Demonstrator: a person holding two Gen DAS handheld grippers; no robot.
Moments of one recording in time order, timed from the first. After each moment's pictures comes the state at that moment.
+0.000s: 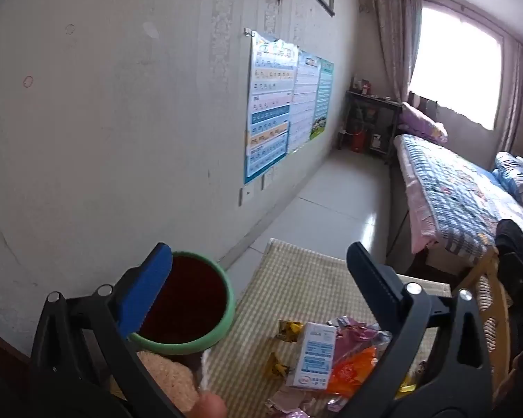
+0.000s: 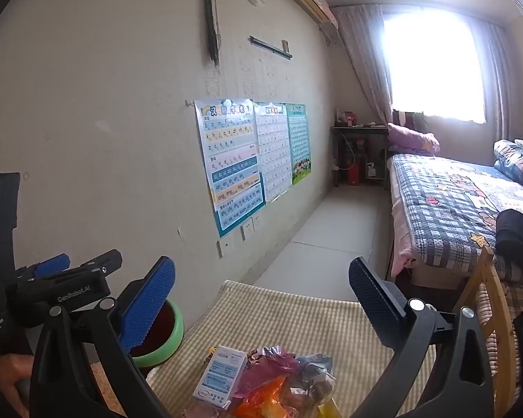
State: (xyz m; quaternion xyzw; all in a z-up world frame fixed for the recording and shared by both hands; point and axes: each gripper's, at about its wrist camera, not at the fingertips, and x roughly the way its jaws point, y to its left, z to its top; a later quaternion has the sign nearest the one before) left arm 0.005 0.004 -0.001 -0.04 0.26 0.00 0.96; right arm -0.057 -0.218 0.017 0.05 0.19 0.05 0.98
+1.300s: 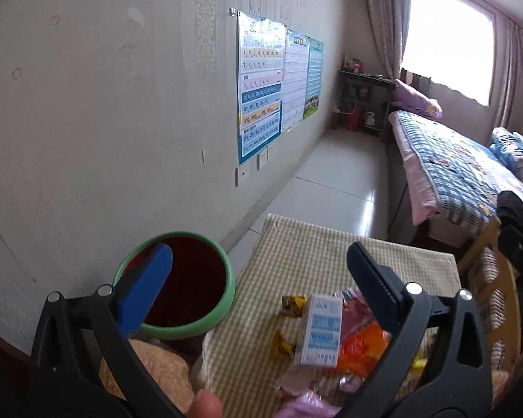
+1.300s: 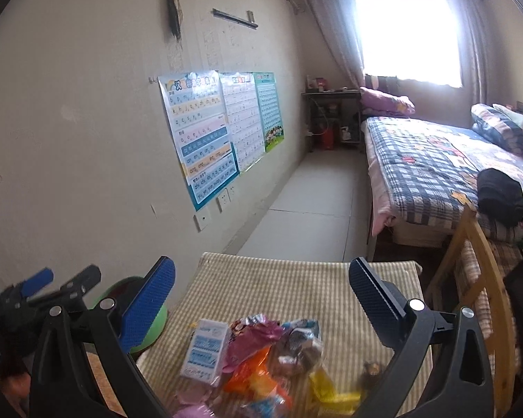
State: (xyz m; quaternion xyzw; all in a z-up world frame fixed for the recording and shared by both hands) left arm -0.007 -0.003 -0.026 -0.01 0.30 -0.01 0.95; right arm -0.059 -0.227 -0.004 0.09 0.26 -0.01 0.96
